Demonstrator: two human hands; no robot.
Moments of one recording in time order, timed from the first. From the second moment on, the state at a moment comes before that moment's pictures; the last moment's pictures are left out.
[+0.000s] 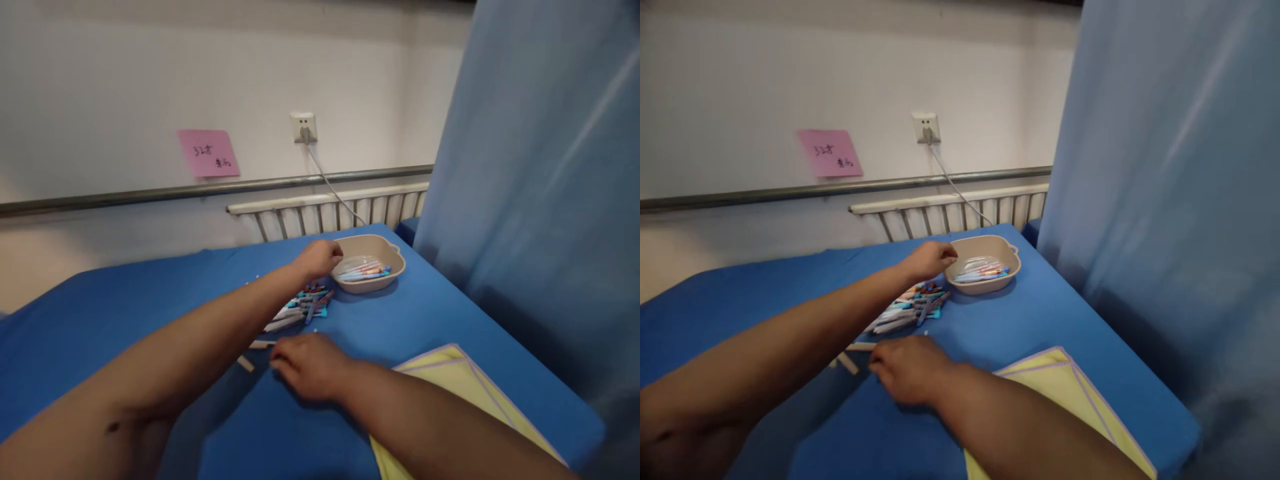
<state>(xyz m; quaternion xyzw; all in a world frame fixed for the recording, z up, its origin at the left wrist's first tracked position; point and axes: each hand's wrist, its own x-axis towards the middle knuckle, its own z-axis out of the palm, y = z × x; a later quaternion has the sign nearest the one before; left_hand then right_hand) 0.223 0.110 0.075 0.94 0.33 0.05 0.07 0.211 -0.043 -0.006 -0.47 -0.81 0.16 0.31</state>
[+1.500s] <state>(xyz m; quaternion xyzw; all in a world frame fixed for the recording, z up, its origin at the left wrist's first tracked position) -0.025 0.033 0.001 0.92 0.27 0.20 0.22 0.188 -0.031 -0.015 -0.62 -0.78 0.03 0.10</state>
